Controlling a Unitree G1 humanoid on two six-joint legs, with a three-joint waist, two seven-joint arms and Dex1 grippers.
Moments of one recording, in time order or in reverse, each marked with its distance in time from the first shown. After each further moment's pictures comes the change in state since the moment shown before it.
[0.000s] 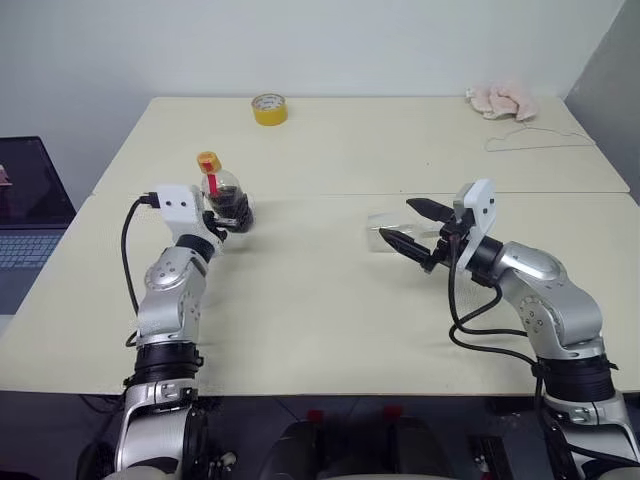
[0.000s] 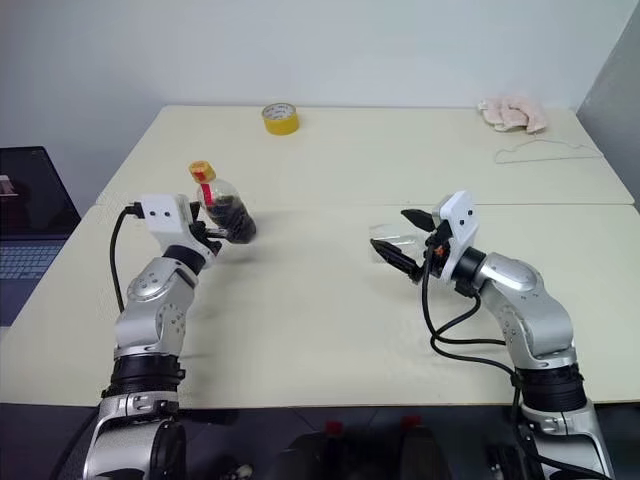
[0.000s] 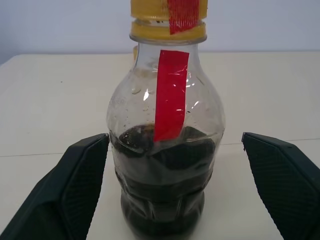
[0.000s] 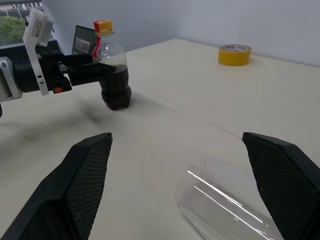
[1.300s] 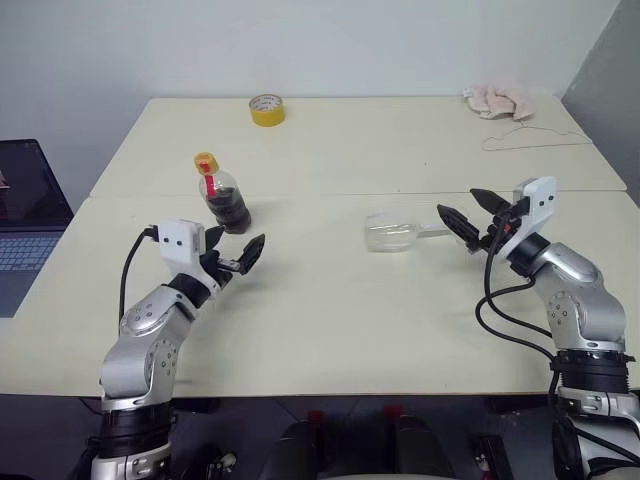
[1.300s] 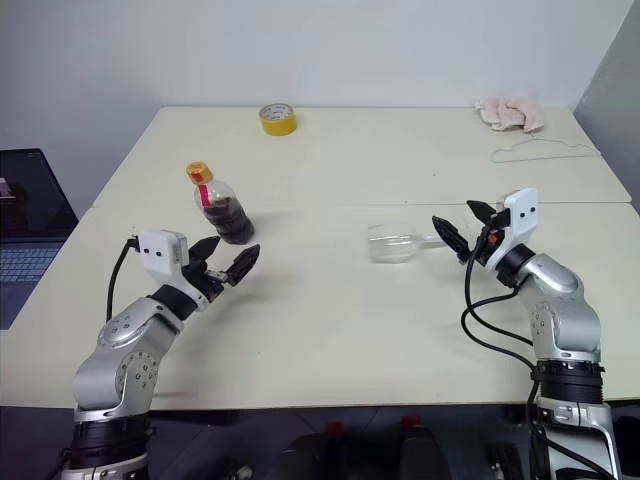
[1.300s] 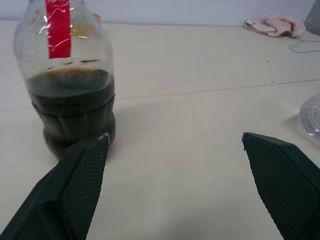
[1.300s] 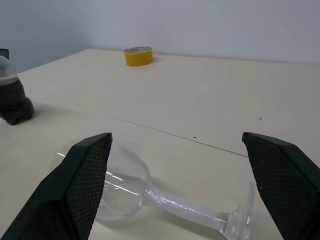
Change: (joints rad) left arm 0.368 0.060 0.015 -0.509 -0.194 0.266 -0.178; right arm 0.001 -0.019 -0.196 0.250 -0.033 -0.151 -0.018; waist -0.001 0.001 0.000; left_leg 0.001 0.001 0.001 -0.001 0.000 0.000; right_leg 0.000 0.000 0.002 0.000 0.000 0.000
